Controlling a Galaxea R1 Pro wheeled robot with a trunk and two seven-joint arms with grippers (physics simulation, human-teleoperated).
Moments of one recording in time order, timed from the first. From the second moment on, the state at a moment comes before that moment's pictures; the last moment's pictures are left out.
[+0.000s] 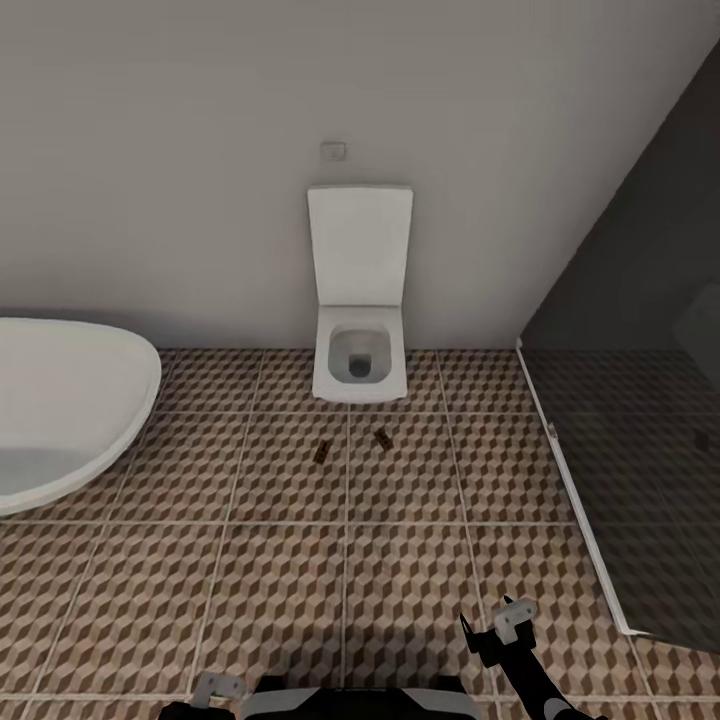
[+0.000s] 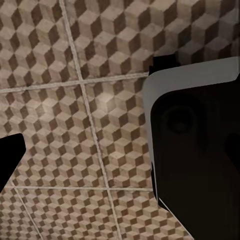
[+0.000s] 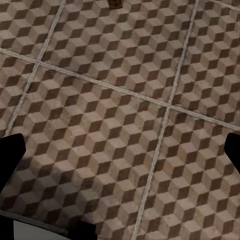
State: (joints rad) left arm -0.46 0.06 -0.65 -0.14 0.50 0.01 0.21; right arm -0.54 -0.07 0.27 -0.02 0.06 -0.67 -0.05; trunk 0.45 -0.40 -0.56
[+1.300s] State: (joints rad) left arm -0.46 0.05 -0.65 -0.13 0.50 0.01 0.21; right arm -0.54 -0.07 0.27 -0.02 0.06 -0.67 -0.05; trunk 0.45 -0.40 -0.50
